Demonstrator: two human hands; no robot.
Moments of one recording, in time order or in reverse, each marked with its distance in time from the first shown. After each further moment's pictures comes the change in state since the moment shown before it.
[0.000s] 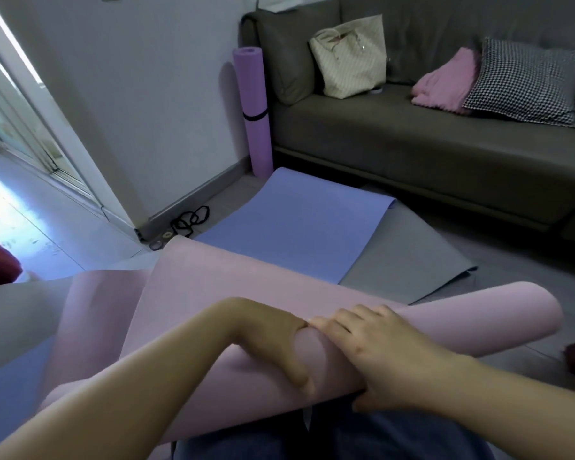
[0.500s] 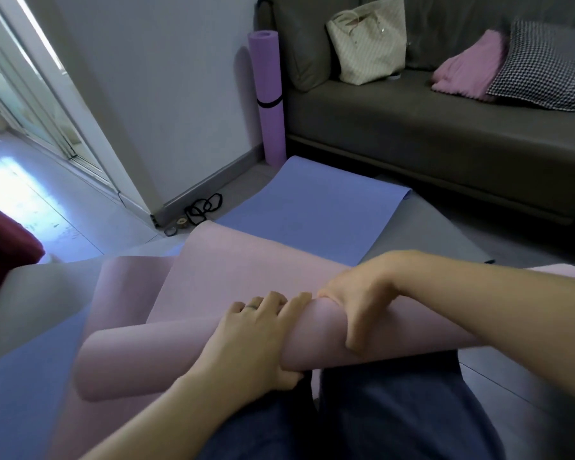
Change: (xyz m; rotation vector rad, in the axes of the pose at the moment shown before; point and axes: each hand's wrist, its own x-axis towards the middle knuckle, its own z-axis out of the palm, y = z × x) left_hand -0.024 -0.034 0.066 0.526 0.877 0.012; right_hand 0.075 0.017 -0.042 0.278 -0.587 0.036
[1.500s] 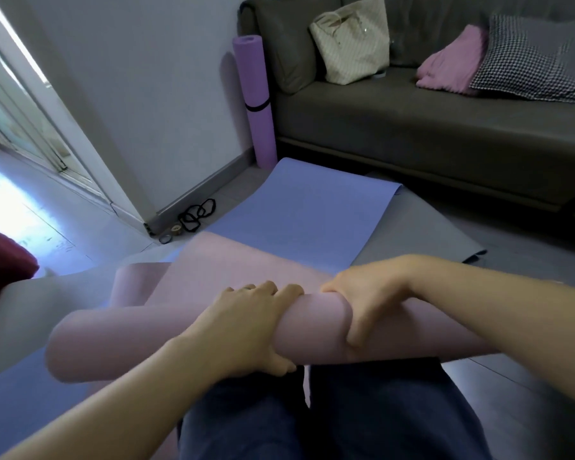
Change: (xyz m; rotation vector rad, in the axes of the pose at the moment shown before) left_hand 0.016 -0.006 -0.029 -0.009 -0.181 0.030; right_hand -0.010 0.020 0.017 0.178 0.136 -0.067
